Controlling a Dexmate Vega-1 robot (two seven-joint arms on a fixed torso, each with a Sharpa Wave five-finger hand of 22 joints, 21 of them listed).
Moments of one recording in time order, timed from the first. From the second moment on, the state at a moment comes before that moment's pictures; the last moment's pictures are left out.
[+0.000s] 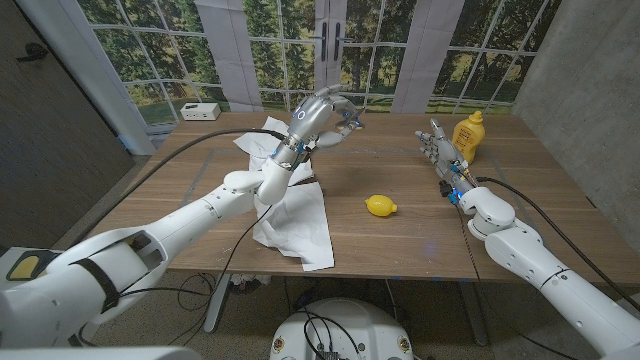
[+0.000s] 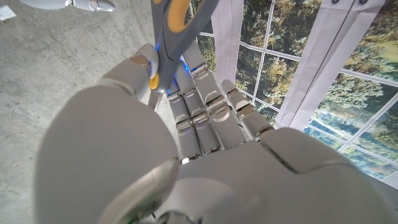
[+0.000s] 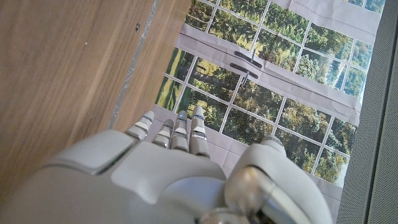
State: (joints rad) left arm 0.47 0.54 0.85 -1.29 0.83 -0.48 1.02; left_hand 1.06 -0.18 0.75 -0.16 0.25 0.97 -0.04 0.70 0.37 0.93 -0.15 0.68 0.60 1.31 -0.15 0.36 0.29 0.50 -0.05 0.21 0.18; right arm -1.04 -0.65 -0.30 -1.62 0.64 0.22 -0.09; right_hand 0.28 0.13 -0.16 0.03 0.38 0.31 0.07 0.20 0.19 0.15 0.04 0.24 0.19 -0.03 -0.02 0.19 0.18 -0.03 0.09 0.20 0.18
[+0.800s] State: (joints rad) left arm 0.53 0.48 0.77 -1.27 0.68 -0.56 0.98; left_hand 1.08 -0.20 0.75 -0.15 0.31 1.00 -0.02 0.69 0.33 0.98 -0.14 0.65 0.58 1.31 -0.15 0.40 0.29 0.48 -0.05 0.20 0.18; right arm -1.04 -0.65 -0.30 -1.62 0.63 0.22 -0.09; right_hand 0.28 0.13 -0.16 0.03 0.38 0.31 0.07 0.20 0.19 0.15 0.04 0.24 0.19 -0.03 -0.02 0.19 0.18 -0.03 0.09 0.20 0.18
